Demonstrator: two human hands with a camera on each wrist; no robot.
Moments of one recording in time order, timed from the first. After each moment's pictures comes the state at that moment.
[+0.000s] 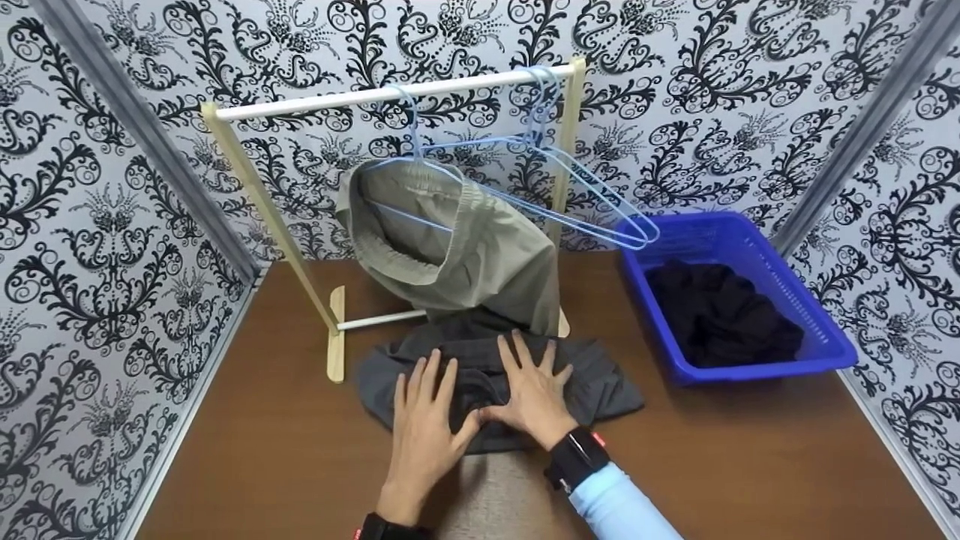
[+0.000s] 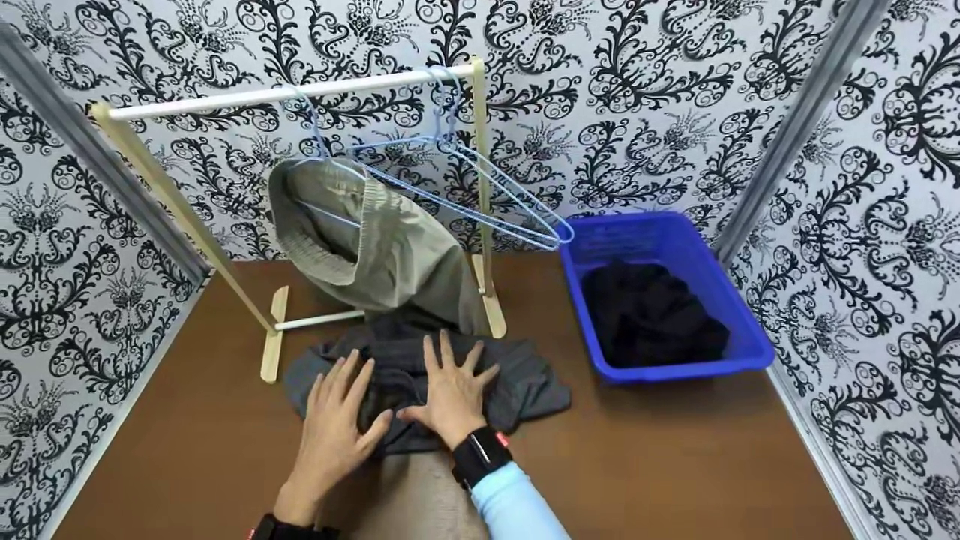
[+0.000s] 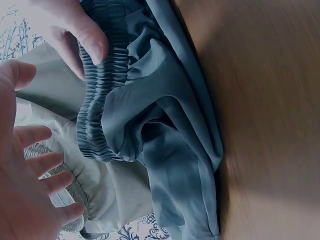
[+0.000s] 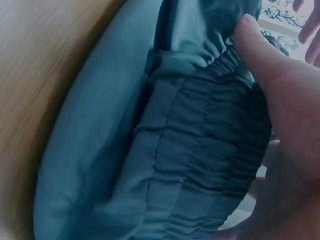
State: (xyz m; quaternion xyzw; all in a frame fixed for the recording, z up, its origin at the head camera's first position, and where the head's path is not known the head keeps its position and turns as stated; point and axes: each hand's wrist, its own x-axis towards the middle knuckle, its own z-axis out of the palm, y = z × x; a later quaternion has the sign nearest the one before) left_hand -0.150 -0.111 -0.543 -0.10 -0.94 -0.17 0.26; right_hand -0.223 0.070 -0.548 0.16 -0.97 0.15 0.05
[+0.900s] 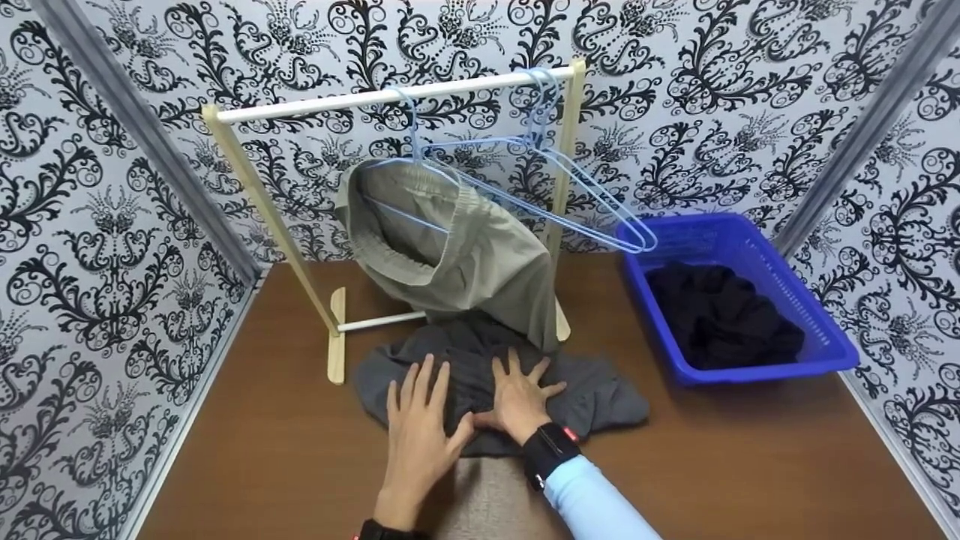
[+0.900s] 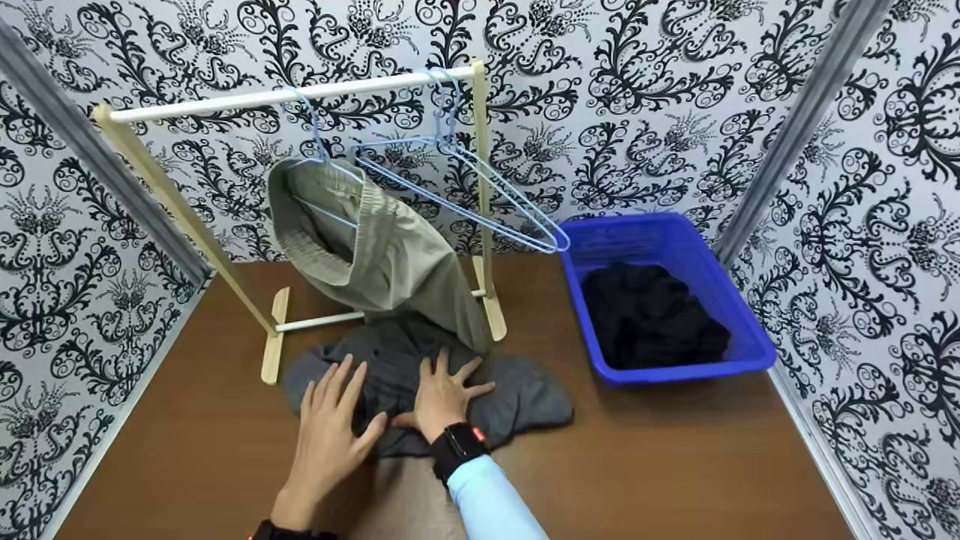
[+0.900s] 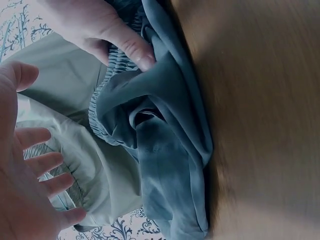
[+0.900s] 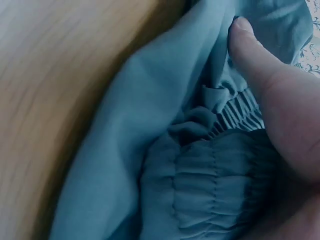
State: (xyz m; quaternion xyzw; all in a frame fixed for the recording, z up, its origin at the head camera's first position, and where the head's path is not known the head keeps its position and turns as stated) left_hand -0.148 -0.116 -0.548 -0.08 -0.95 -0.17 0.26; right_hand -0.231 0.038 -0.570 0.08 -0.99 0.13 -0.04
